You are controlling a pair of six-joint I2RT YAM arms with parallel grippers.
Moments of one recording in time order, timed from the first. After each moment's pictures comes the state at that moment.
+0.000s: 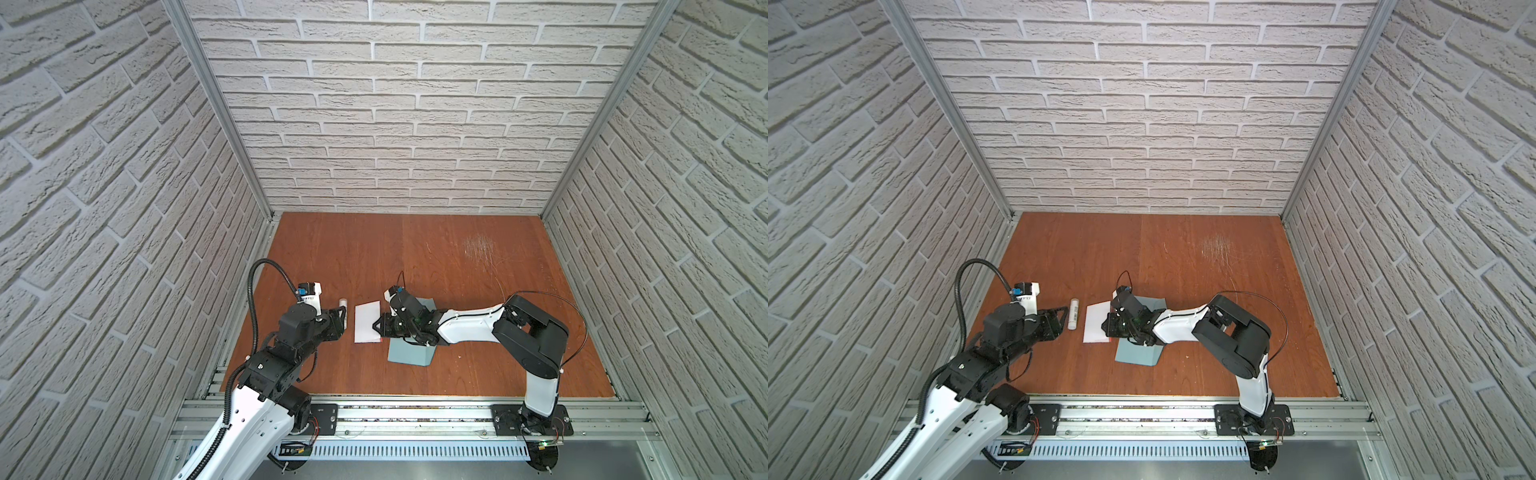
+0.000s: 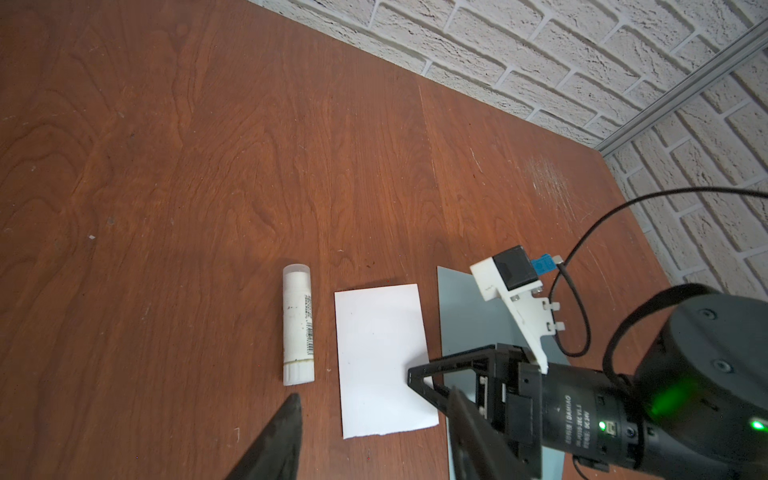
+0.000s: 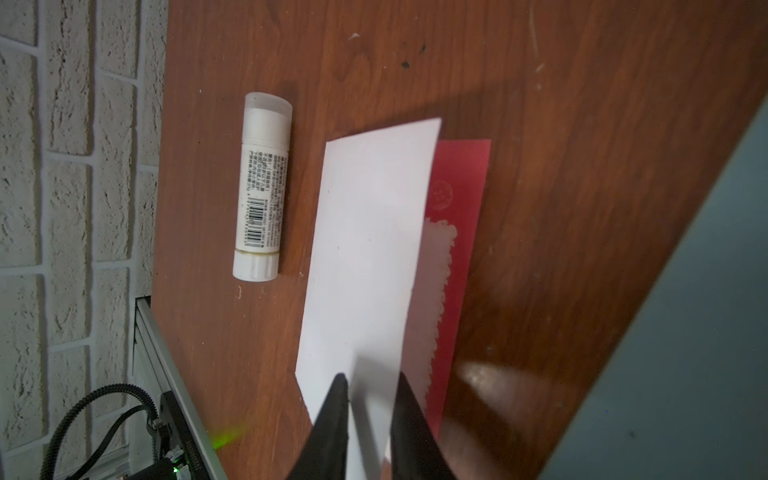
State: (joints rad) left arm -0.45 0.52 0.54 -0.59 -0.07 -0.51; right arm 0.90 1.91 0.98 0.17 -0.16 0.96
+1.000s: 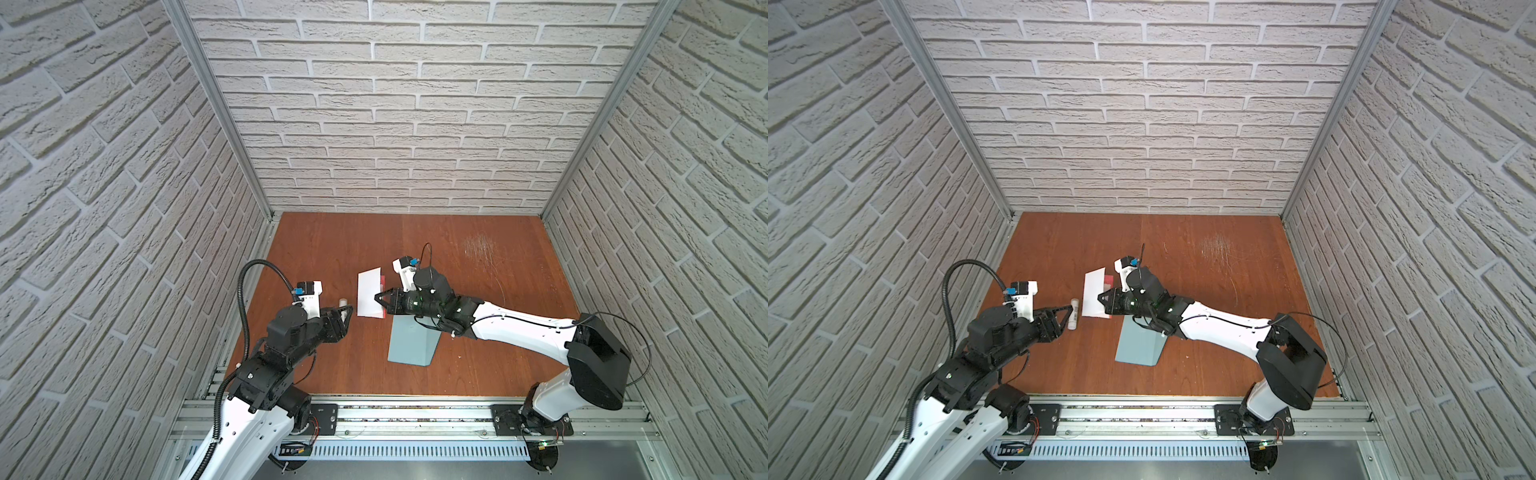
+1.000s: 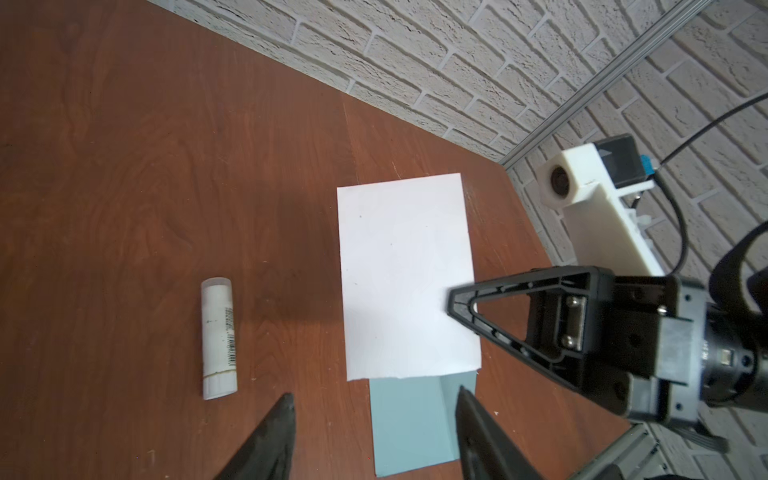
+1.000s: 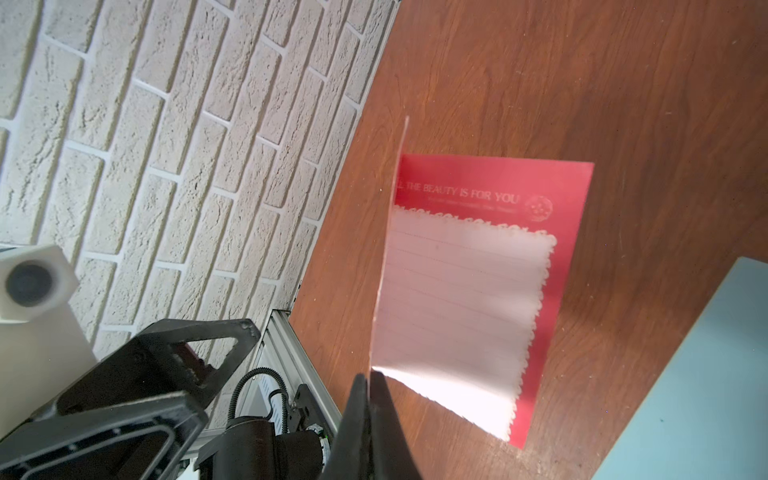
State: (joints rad) left arm -0.45 0.46 0.58 -0.55 0.12 -0.57; right arm 0.85 1.55 1.01 0.09 -0.19 0.89
